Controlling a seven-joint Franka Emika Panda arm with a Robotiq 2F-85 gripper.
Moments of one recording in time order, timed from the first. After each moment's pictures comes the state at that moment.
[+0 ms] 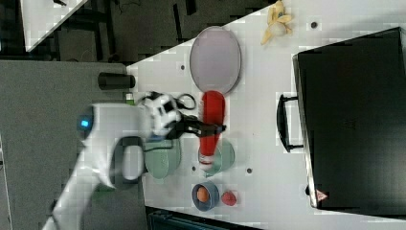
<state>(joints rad) -0.21 0.06 0.07 -2.21 0.01 0.61 -0.56</state>
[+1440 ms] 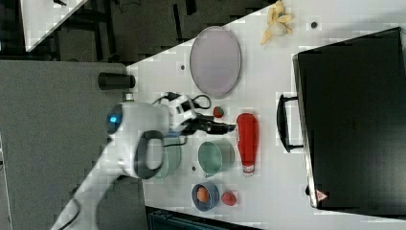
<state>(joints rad) -0.19 0.17 0.10 -2.23 0.02 0.72 -0.49</state>
